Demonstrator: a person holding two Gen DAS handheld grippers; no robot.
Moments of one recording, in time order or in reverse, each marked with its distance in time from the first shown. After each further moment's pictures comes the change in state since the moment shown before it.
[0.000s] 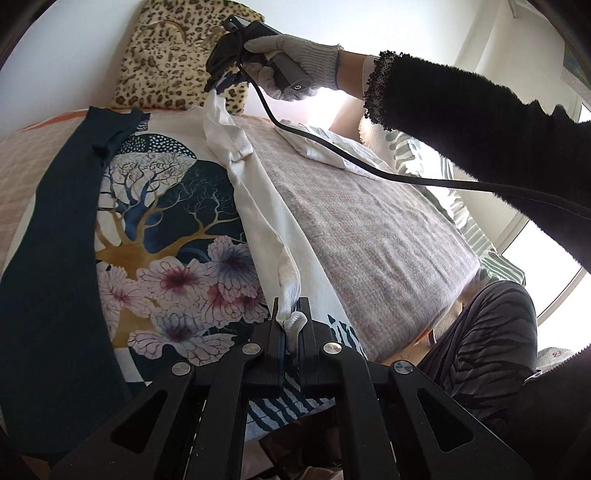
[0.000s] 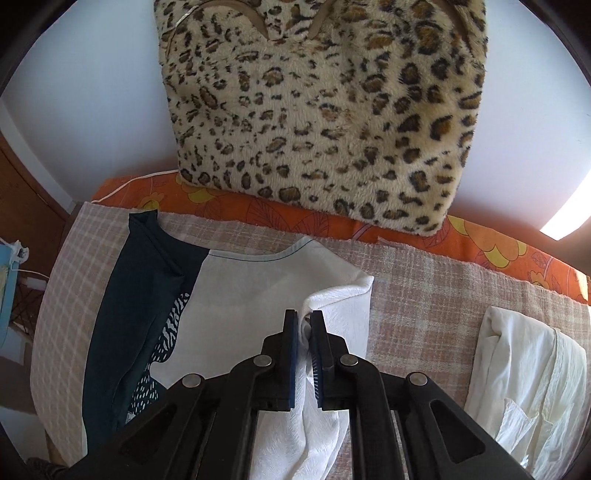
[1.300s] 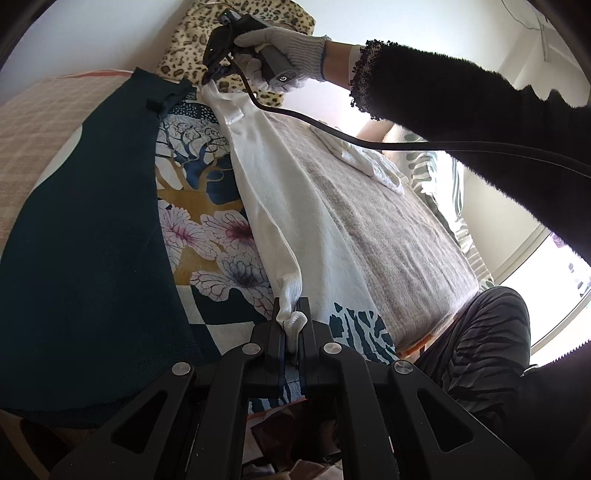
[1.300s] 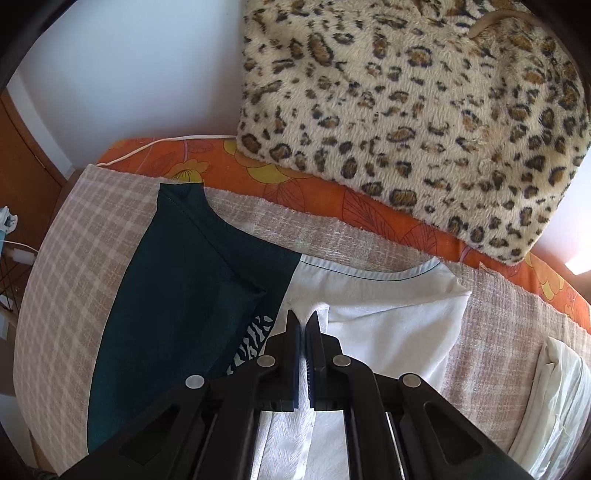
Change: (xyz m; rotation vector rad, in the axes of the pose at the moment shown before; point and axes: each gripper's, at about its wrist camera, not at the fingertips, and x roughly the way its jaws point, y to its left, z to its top) left arm -0.020 0.043 -0.028 -0.161 -0.020 -0.016; right arm 0.068 0.095 0.013 -0.085 0.076 -0.019
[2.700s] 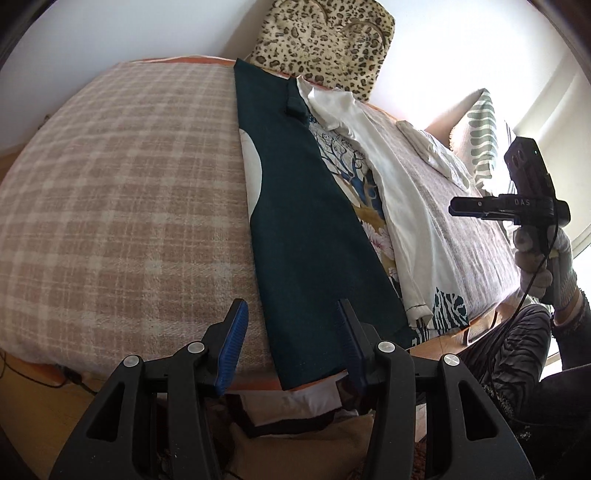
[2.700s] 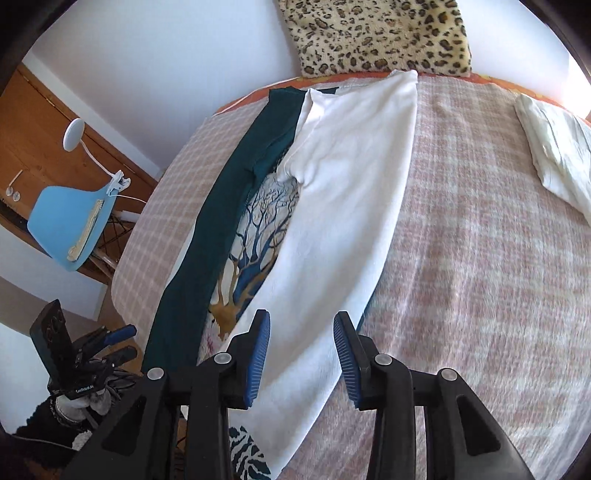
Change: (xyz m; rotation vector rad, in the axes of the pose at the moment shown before) left arm -0.091 0.103 0.027 -0.077 0.157 0.211; right arm -0.169 -0.007 -0.329 0.168 -0.010 0.374
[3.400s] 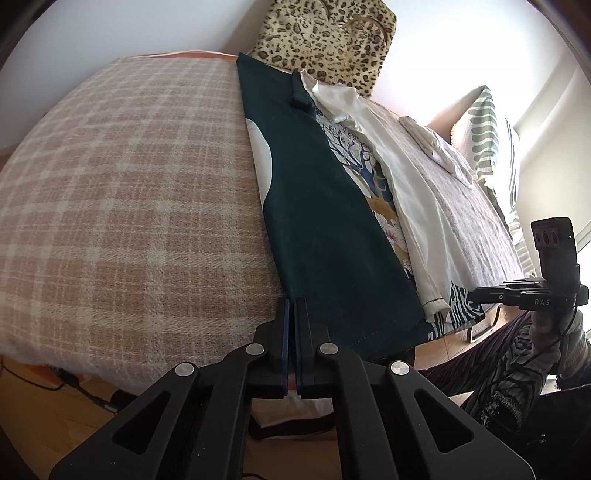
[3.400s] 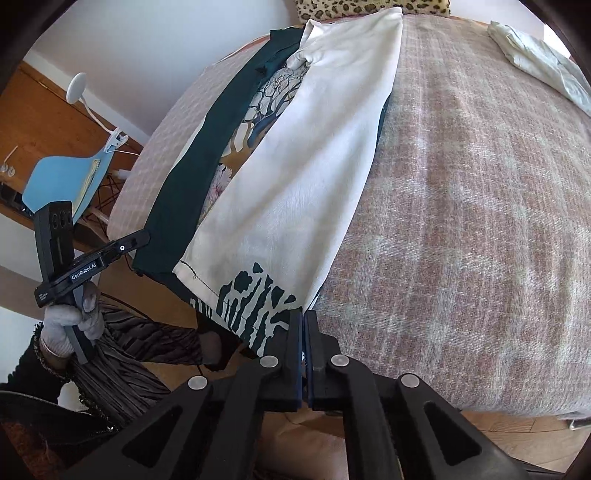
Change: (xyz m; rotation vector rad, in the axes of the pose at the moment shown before) left arm 0.004 0.006 -0.005 0.033 -0.024 0.014; right arm 0.008 0.026 -0.106 -0.001 0.060 -0.013
